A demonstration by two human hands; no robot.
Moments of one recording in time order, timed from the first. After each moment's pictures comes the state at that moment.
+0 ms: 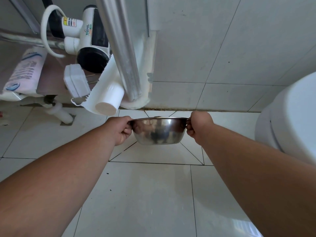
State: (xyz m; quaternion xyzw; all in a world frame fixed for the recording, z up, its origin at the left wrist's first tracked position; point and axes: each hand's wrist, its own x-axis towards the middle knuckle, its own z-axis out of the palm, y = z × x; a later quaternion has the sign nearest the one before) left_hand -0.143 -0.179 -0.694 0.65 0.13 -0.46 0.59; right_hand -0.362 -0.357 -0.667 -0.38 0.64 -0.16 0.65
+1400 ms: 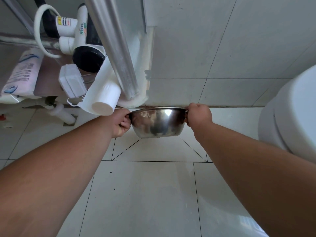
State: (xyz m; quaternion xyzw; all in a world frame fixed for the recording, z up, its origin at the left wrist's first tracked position) left_hand -0.125 -0.188 -0.677 0.63 0.11 -0.51 0.58; right_hand -0.354 -0.350 -0.665 -0.56 0.59 -0.21 0.54
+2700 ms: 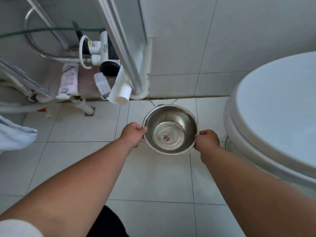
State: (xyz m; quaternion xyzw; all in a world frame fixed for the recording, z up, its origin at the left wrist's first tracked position) left_hand -0.261 -0.096 -0.620 0.85 -0.11 -0.37 0.35; right_hand -0.490 -0.244 -0.638 -0.47 0.68 -0.13 0.54
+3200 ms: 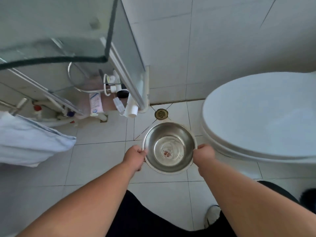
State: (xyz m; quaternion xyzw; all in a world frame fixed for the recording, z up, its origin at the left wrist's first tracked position) left_hand -0.359 -0.004 -0.450 0.86 -0.06 -0.43 0.28; right_hand -0.576 -0.171 -0.459 -0.43 0.70 -0.03 0.56
